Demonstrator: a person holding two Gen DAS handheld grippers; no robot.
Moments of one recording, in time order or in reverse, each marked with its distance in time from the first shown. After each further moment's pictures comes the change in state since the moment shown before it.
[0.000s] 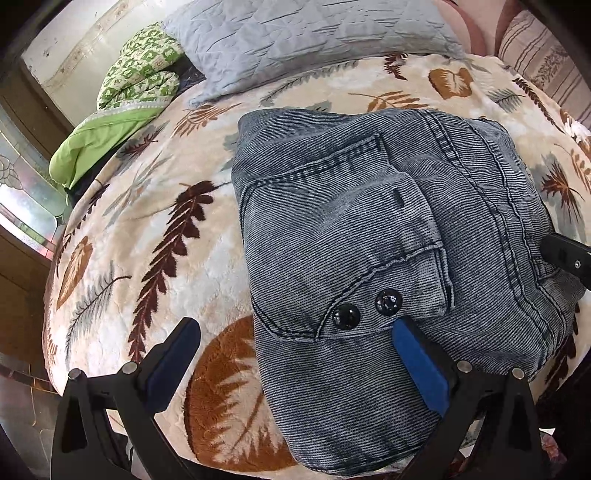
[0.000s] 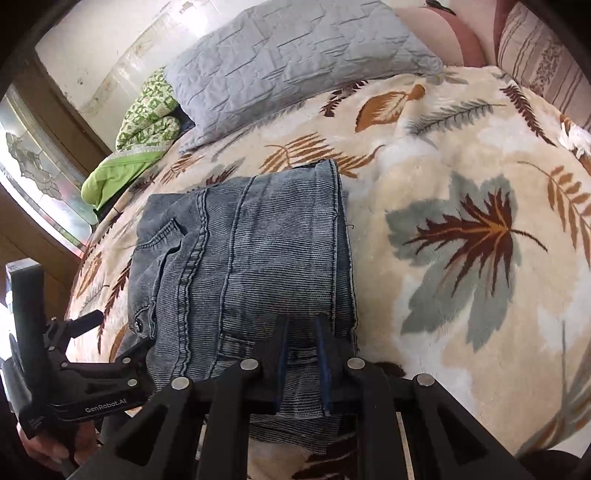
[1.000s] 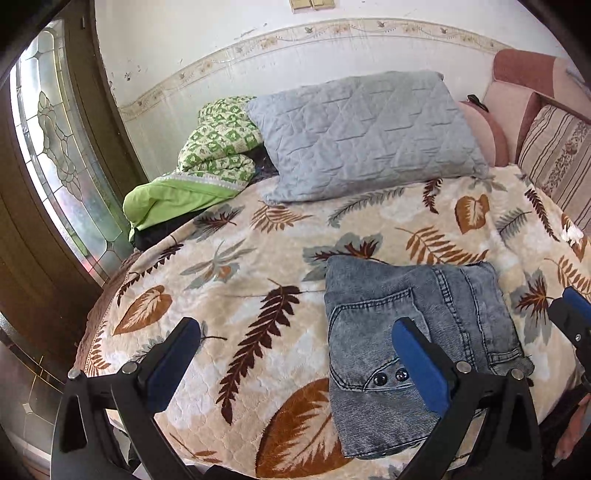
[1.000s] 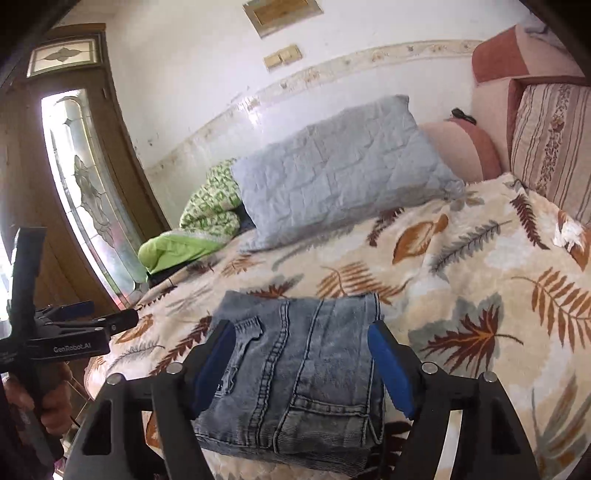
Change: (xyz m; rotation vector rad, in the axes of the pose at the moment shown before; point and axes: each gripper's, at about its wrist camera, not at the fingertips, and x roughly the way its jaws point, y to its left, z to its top) left arm -0.124 0.061 0.010 -0.177 -0.348 0.090; right arm -0.094 0.030 -0.013 -0.121 -0.468 0.110
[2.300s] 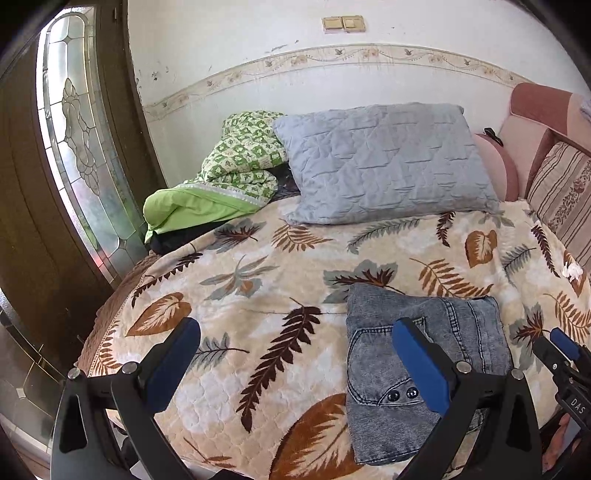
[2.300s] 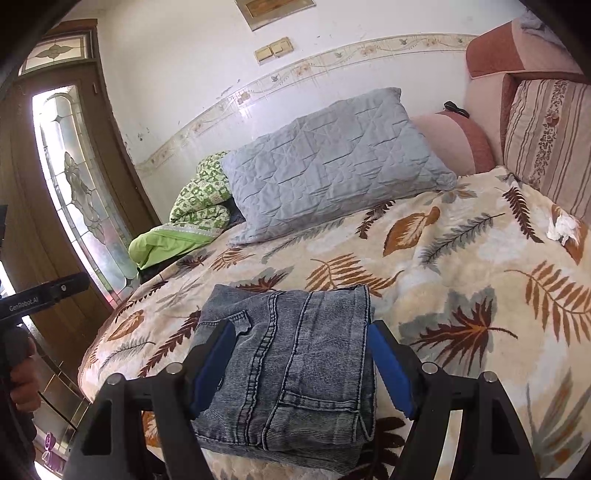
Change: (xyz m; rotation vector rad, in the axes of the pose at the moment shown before) left arm -0.019 0.034 0.009 -0.088 -0.050 0.016; right arm 0.010 -0.008 -0.001 0.020 0.047 -0.030
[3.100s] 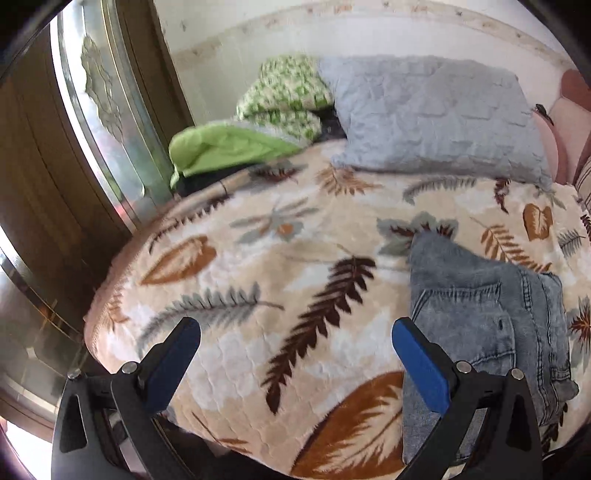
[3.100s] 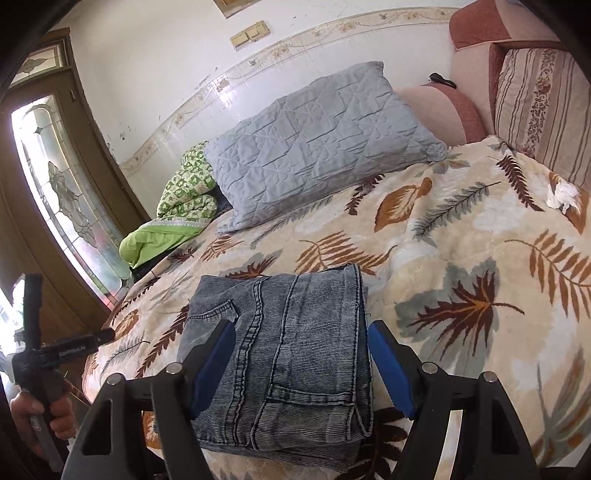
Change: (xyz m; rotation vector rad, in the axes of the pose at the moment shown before) left arm 0.058 0.027 -0.026 -0.064 0.134 0.144; right arm 0.018 -0.014 -0.003 0.079 0.073 -0.013
